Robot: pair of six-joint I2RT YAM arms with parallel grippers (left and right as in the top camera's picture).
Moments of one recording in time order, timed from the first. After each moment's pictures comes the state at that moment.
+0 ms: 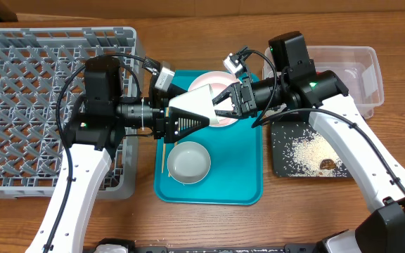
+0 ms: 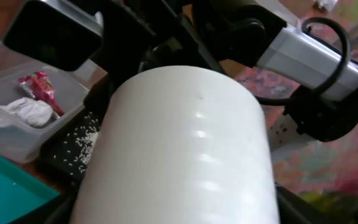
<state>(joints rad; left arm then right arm) -0.12 1.33 1.12 -0.39 1.38 -0.08 0.37 1.64 1.44 -0.67 -1.31 0.46</state>
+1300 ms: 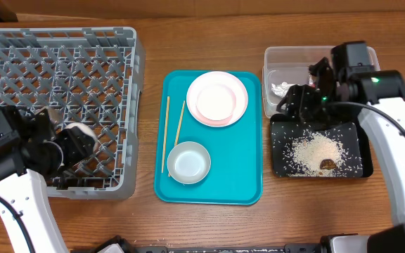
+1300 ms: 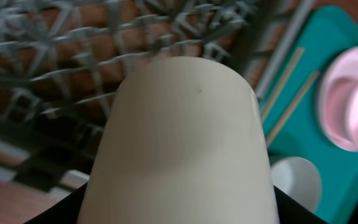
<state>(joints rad) 0.53 1.21 1.18 -1.20 0.29 -0.08 0.07 1.54 1.44 -1.20 -0.40 0.31</state>
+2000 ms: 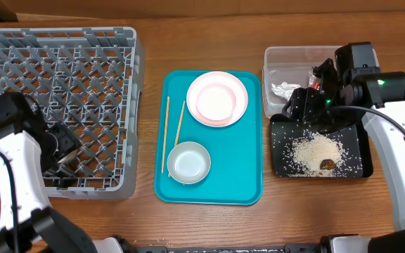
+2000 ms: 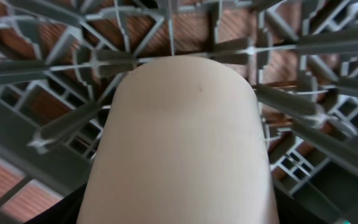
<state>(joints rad) 0.53 1.54 1.18 -1.02 0.00 -0.17 0.07 1.52 1.45 -1.24 -0.35 0.28</state>
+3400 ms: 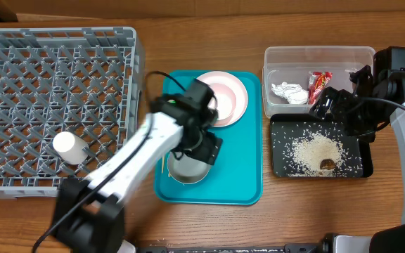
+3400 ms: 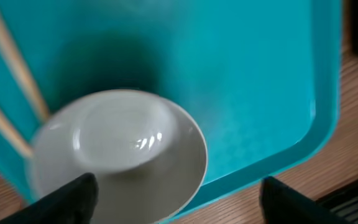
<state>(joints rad) -0.54 1.72 1.29 -1.08 0.19 -0.17 -0.14 1.52 1.45 -1.33 -0.30 0.26</state>
